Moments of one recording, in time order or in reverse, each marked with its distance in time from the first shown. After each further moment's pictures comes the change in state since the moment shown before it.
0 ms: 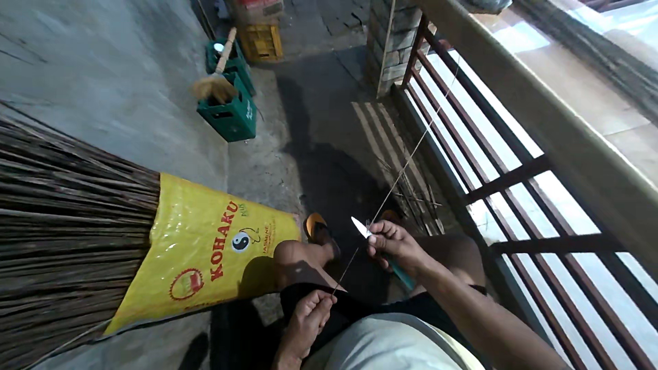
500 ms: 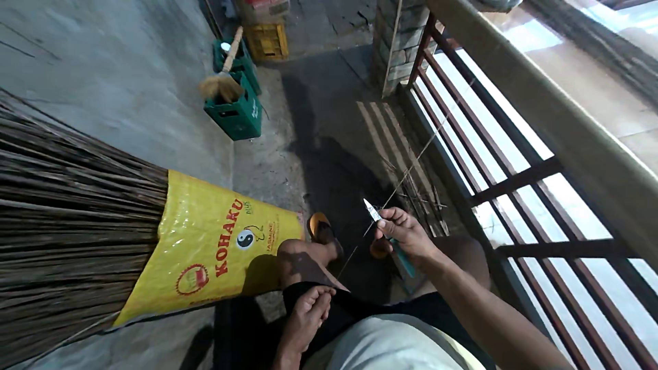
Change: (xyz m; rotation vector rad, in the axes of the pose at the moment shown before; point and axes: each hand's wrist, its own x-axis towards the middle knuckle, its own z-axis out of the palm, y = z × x) left_hand 0.002 -0.001 -0.006 0.112 0.059 0.034; right_hand 0.013 -0.014 -0.002 -0.024 0.129 -0.088
